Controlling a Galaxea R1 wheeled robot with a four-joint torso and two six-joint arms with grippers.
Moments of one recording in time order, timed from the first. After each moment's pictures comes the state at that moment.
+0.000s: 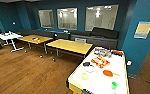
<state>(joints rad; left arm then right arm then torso) 1.53 2.96 -2.58 -0.07 -0.11 0.11 -1.59 2.99 -2.57 -0.37 0.11 0.27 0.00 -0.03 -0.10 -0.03</state>
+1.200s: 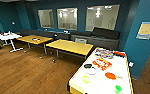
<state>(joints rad) 1.53 2.96 -2.58 -0.07 -0.11 0.11 -1.59 2.99 -2.57 -0.37 0.11 0.27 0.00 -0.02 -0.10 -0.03</state>
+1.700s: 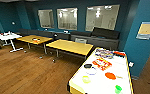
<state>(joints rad) 1.53 2.96 -2.58 -0.07 -0.11 0.11 -1.59 2.99 -2.57 -0.37 0.11 0.27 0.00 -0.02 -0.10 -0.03</state>
